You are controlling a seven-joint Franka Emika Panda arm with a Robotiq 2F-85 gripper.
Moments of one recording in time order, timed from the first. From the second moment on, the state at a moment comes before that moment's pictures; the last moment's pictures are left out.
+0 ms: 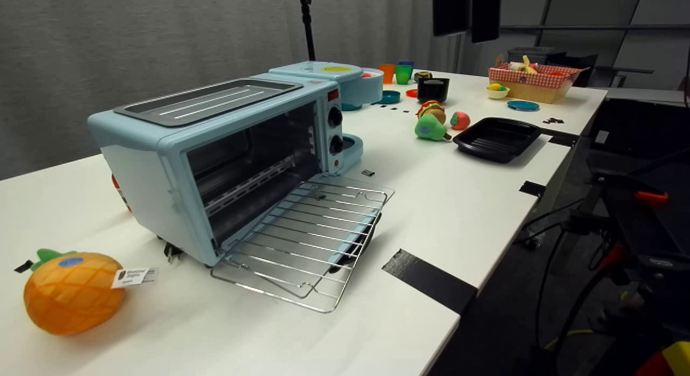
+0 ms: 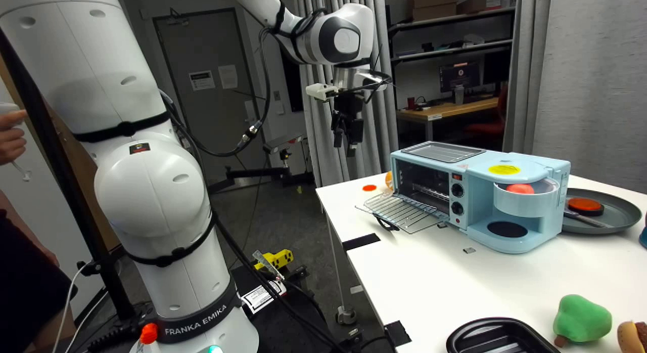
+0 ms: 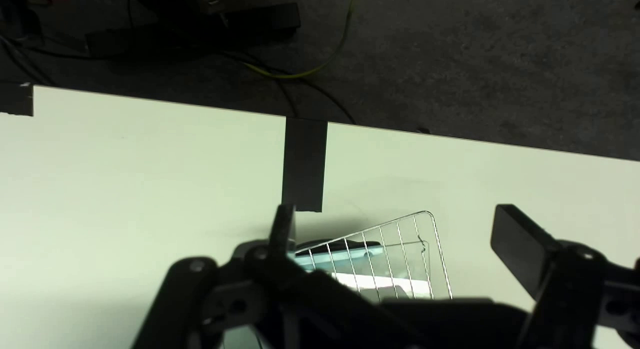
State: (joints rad) arm 0.11 -0.12 0.23 -2.28 0.24 2.06 0.36
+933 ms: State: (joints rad) arm 0.12 0.08 0.22 -2.29 0.46 2.23 0.34
